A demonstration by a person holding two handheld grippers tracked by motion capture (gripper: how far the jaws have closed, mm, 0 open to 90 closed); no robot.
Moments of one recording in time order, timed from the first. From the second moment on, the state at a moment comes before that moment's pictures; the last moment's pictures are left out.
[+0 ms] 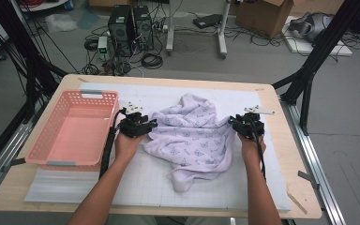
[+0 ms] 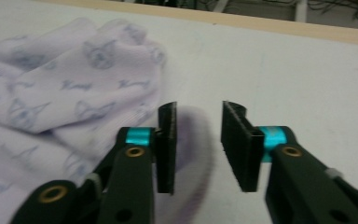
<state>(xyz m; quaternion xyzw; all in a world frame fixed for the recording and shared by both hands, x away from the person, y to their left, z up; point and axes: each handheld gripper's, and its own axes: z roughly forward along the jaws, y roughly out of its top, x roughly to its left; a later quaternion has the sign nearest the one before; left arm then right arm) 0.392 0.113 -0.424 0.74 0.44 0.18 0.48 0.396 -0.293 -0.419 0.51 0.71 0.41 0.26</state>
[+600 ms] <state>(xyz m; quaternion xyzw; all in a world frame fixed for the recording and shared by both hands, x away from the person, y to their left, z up) 0.359 0.109 -0.420 0.75 0.41 0.17 0.49 0.331 -0.263 -0.440 0.44 0.82 0.33 0.17</state>
